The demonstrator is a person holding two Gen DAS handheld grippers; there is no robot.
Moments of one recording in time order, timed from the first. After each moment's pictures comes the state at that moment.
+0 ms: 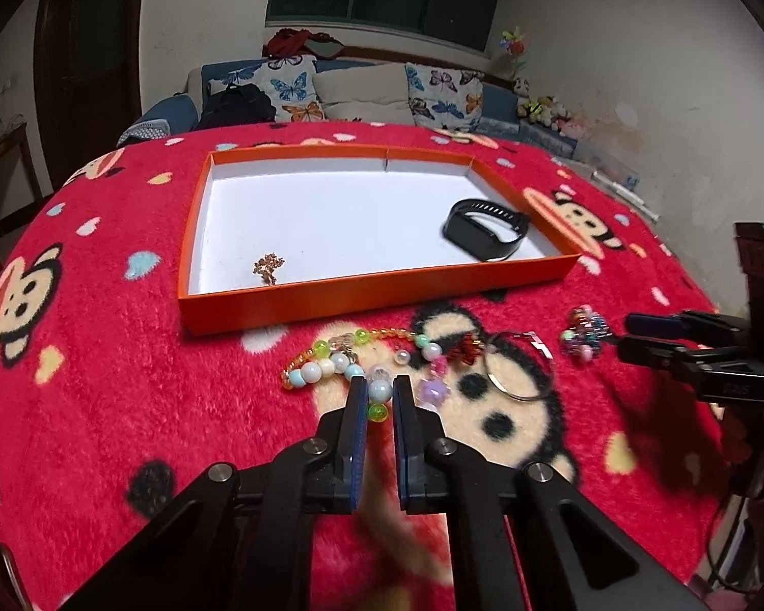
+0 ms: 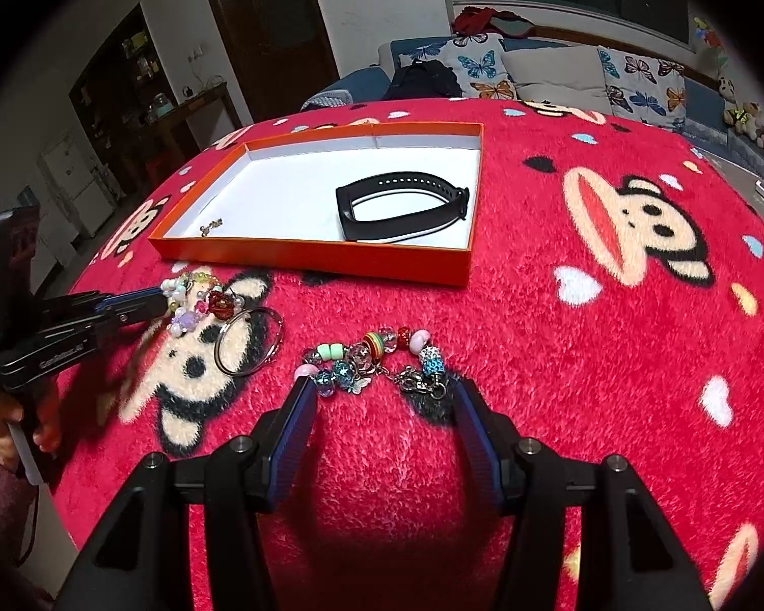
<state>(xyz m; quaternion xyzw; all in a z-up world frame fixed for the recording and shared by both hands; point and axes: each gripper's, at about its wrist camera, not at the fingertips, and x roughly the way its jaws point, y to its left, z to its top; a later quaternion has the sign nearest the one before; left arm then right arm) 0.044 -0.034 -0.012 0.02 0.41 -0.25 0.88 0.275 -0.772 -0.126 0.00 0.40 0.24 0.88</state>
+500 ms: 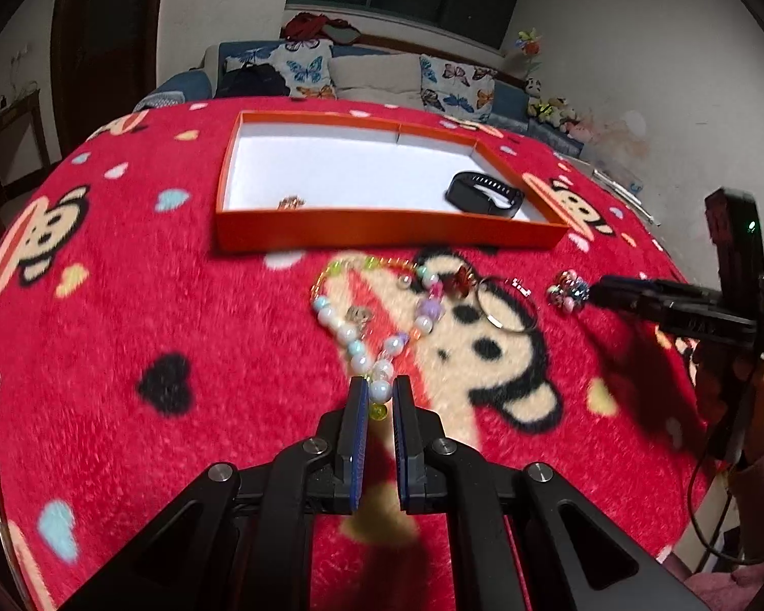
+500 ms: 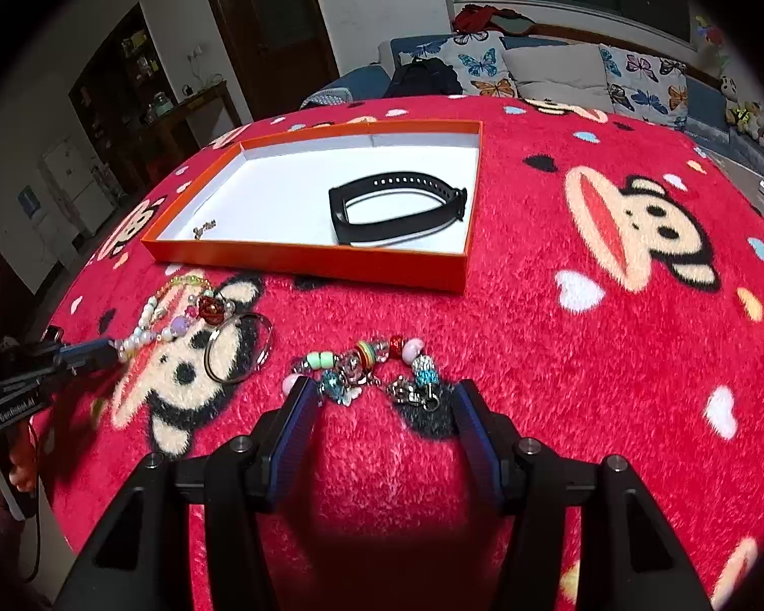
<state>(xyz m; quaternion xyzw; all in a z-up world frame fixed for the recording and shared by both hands) 0.000 -0.009 -0.021 -0.01 0.44 -0.23 0.87 0.285 -0.771 -0.127 0.00 0.41 0.24 0.88</state>
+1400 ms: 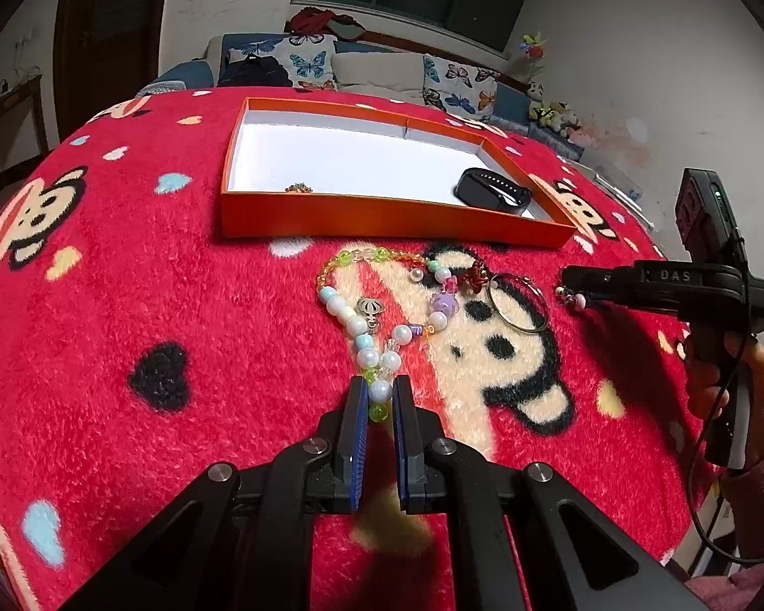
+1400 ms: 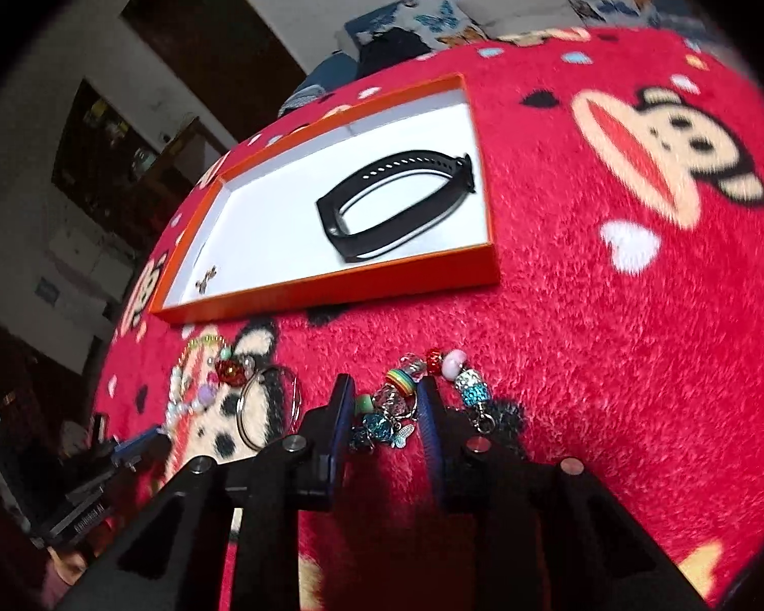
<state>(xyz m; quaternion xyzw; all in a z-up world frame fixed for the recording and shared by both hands) 0.009 -0.001 -0.032 -0.02 0.44 -0.24 0.87 0.319 -0.769 -0.142 0.15 0.47 0.24 0.84</state>
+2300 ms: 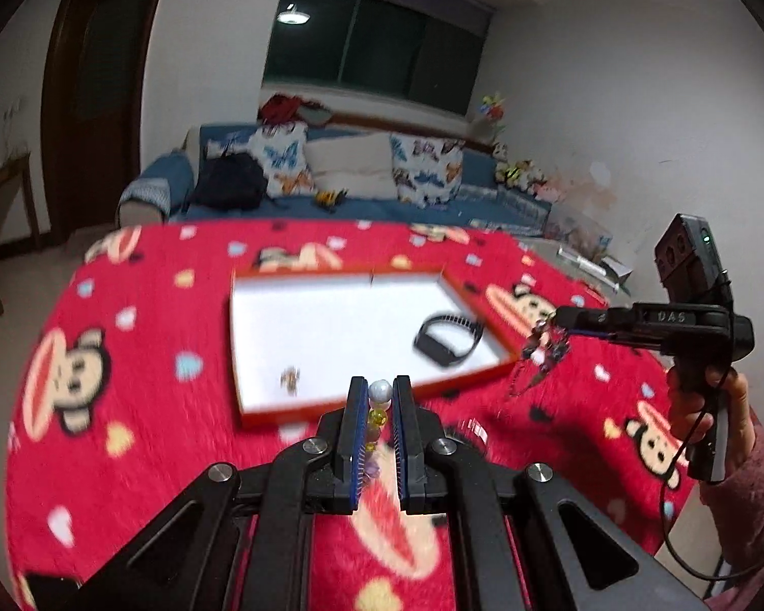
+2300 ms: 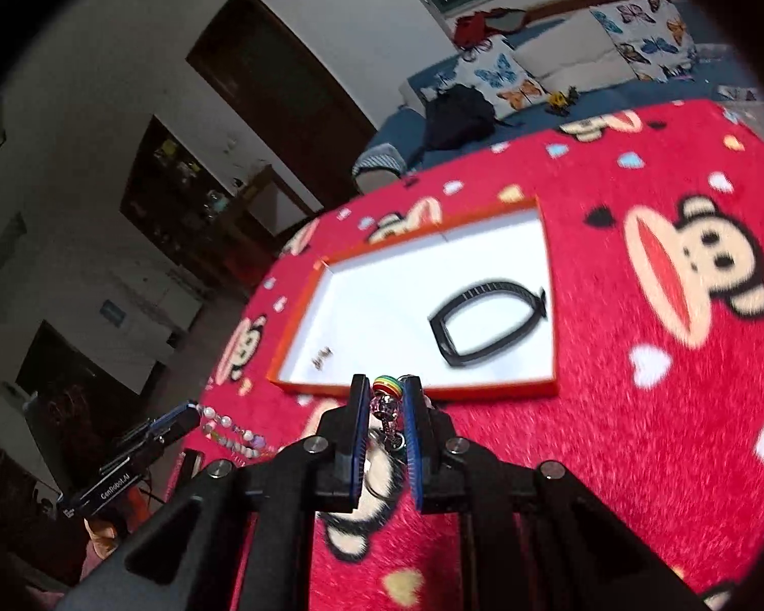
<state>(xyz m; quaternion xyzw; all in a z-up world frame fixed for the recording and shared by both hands) 0.020 0.005 0.105 -0.01 0.32 -0.27 0.91 0.315 -0.782 -0.057 0.19 0.38 0.33 0.84</state>
